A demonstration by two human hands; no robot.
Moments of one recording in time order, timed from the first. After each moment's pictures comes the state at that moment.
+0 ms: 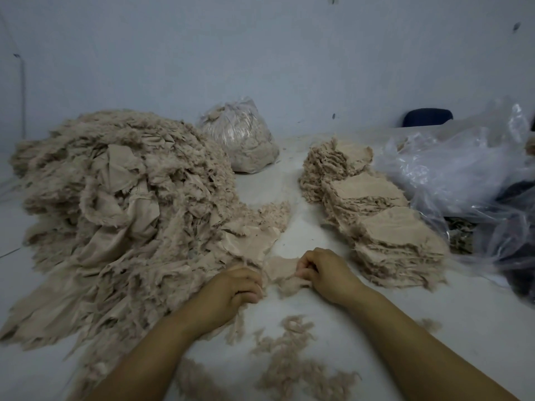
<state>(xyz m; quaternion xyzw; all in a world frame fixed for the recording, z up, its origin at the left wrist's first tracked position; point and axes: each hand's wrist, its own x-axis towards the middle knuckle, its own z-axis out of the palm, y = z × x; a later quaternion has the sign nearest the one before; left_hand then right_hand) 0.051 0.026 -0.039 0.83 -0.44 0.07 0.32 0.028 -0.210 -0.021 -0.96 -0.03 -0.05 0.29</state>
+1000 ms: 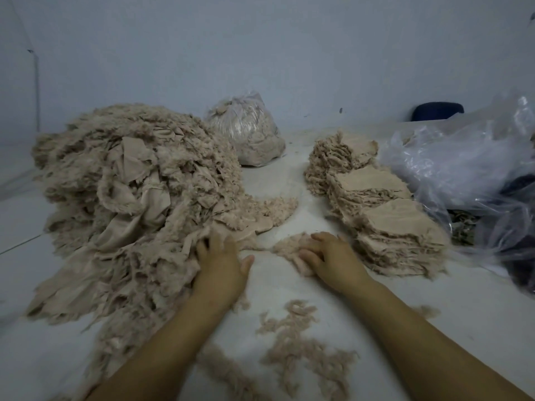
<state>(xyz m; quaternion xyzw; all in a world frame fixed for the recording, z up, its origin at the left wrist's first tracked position) 0.039 0.011 -0.022 0.99 -0.05 0.07 0.09 0.016 -0.209 -0.017 -0.97 -0.06 -0.12 0.20</state>
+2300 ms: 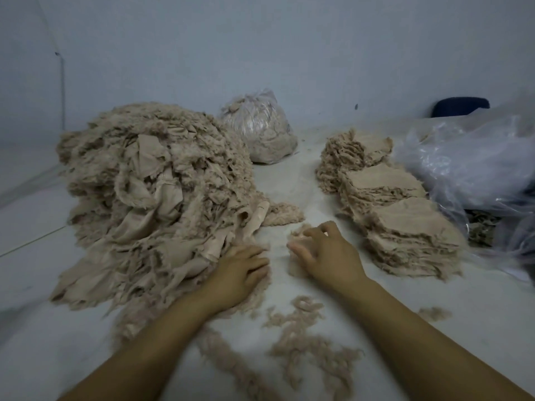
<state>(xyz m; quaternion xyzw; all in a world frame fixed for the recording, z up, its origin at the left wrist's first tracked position) 0.035 0.026 -0.027 0.93 -0.30 0.04 0.19 0.011 -0.183 -0.010 -0.97 -0.01 -0.14 0.21</state>
